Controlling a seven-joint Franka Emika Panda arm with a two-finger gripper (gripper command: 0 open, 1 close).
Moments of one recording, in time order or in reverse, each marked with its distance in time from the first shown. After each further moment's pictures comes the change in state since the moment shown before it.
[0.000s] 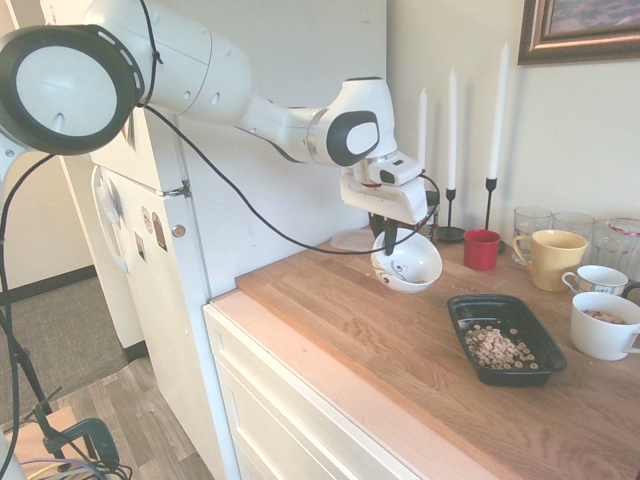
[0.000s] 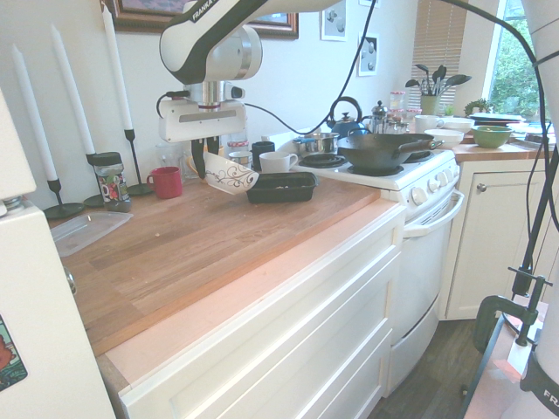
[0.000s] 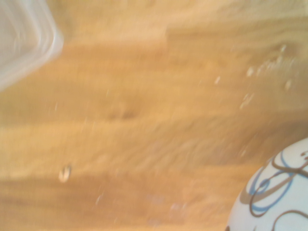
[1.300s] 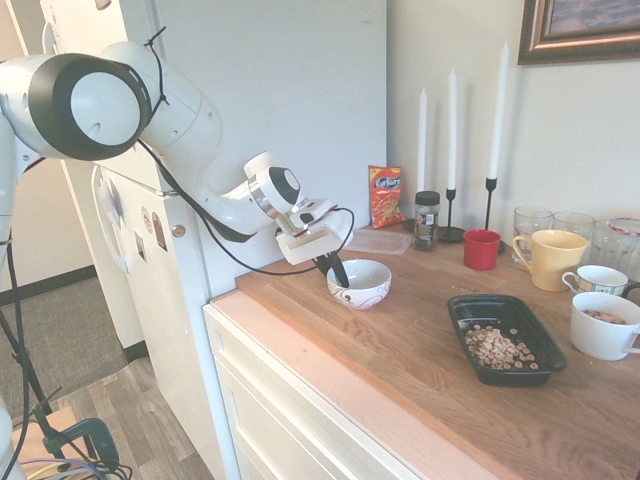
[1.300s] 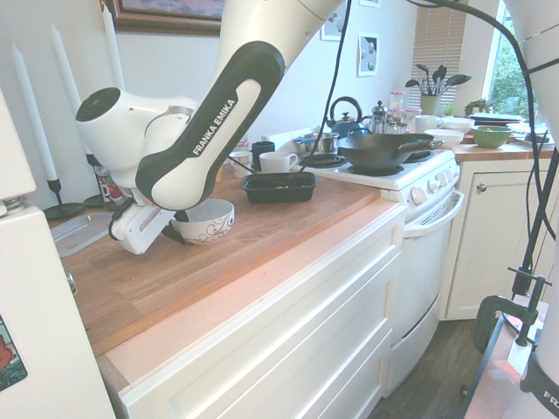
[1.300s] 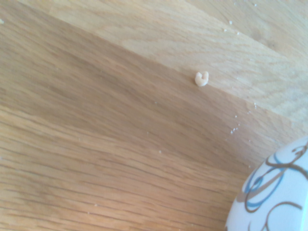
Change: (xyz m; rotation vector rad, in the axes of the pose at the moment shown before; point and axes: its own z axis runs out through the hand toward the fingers) arm -0.163 -0.054 0.100 -0.202 0.360 -0.274
